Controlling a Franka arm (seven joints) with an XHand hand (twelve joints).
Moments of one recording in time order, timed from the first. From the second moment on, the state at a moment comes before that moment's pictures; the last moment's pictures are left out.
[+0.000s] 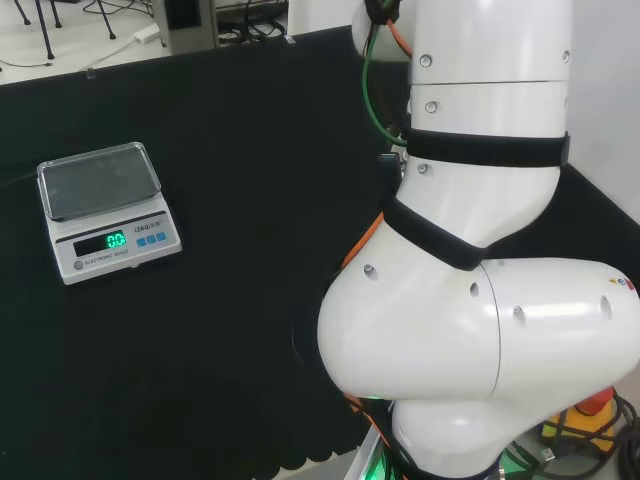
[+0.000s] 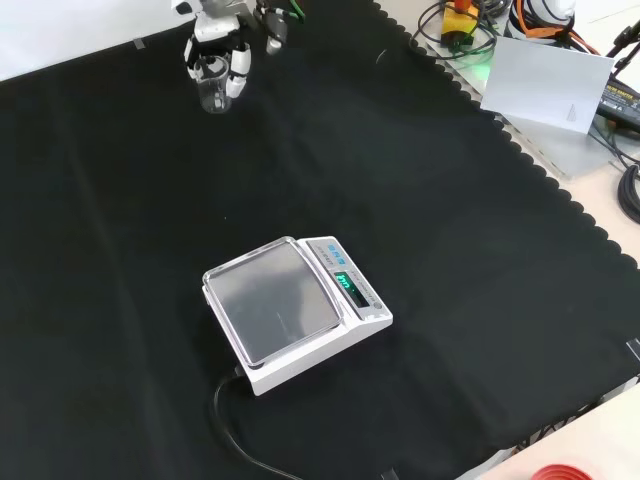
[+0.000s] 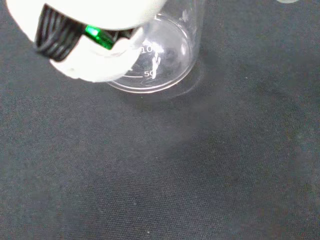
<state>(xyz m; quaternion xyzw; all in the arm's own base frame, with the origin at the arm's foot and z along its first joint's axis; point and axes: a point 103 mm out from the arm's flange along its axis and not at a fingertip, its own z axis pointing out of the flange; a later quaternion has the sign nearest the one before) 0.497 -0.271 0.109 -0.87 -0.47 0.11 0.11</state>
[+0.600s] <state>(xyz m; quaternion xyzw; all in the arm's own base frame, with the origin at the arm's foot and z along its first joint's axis) 0.537 -0.198 0.139 -0.85 -0.51 0.10 0.08</state>
